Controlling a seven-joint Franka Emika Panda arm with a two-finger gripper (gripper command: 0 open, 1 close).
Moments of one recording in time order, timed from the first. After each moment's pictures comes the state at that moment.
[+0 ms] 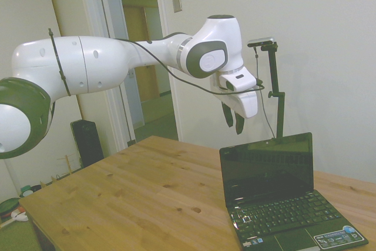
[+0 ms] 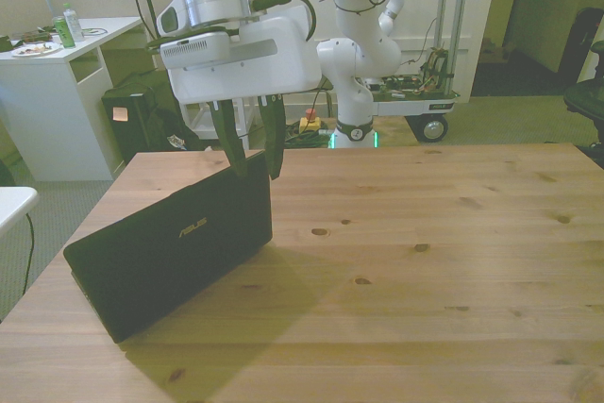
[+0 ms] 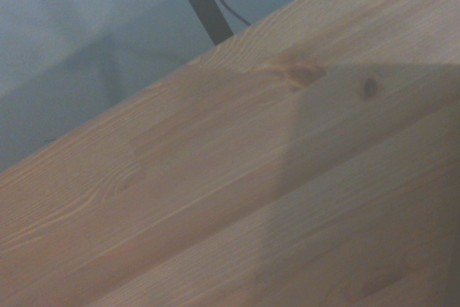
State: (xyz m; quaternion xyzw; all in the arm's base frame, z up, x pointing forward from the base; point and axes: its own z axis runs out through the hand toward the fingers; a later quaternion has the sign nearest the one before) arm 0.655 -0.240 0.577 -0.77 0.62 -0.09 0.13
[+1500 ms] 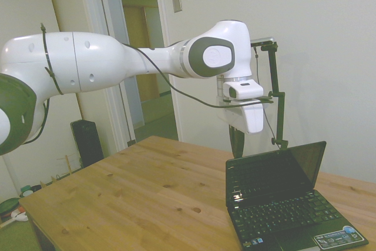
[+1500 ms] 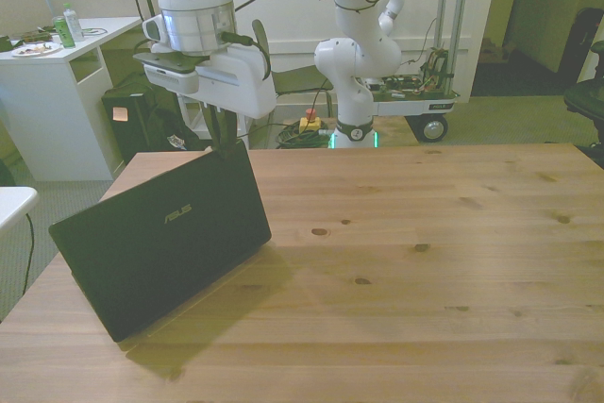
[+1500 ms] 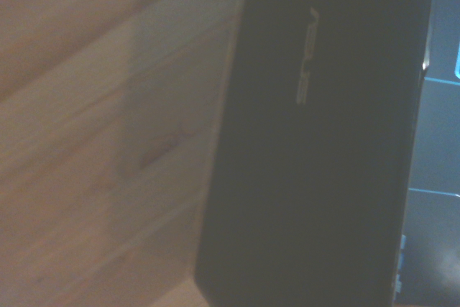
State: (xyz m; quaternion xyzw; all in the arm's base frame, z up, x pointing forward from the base) arm 0.589 -0.286 0.546 -0.75 0.66 0.01 -0.03
